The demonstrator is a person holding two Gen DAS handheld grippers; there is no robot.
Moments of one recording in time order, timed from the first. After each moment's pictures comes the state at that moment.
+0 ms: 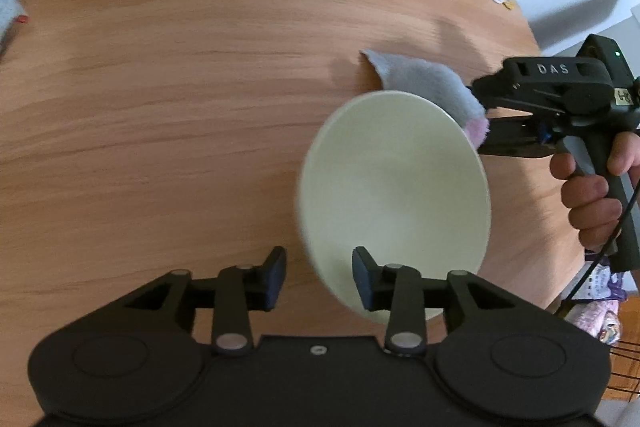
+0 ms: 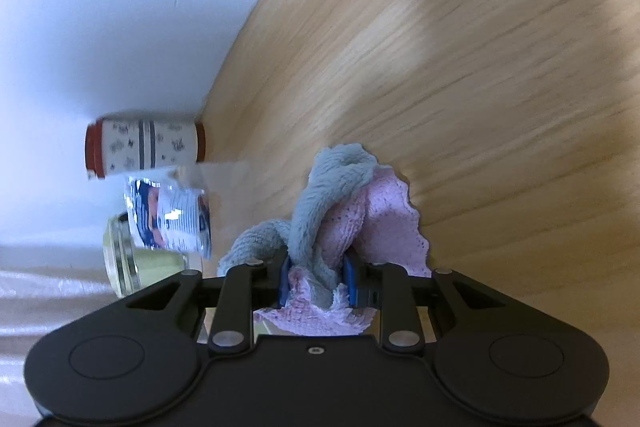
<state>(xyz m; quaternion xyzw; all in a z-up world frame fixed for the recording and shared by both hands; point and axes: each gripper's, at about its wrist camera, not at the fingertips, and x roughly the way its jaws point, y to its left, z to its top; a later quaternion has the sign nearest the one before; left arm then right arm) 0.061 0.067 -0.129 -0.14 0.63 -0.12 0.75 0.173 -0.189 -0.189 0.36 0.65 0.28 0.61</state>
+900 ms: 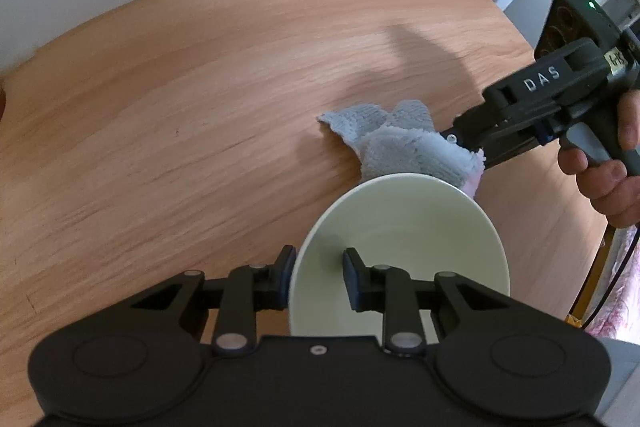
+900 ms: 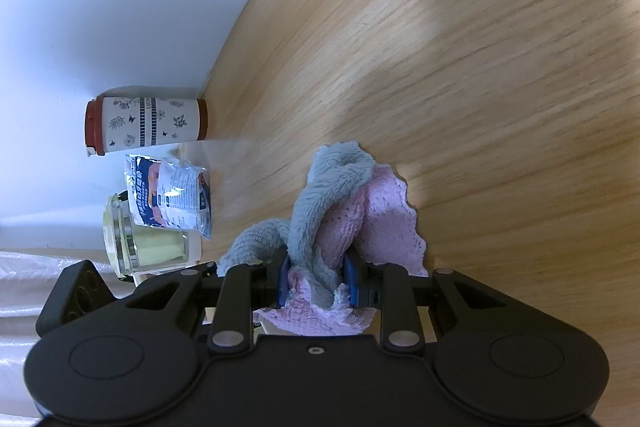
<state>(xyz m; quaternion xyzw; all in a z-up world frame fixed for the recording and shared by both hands) 0.107 0.033 -0.124 0.00 0.58 -0.20 0.79 0.173 -0.189 -0.179 0.35 0.66 0.29 0.60</state>
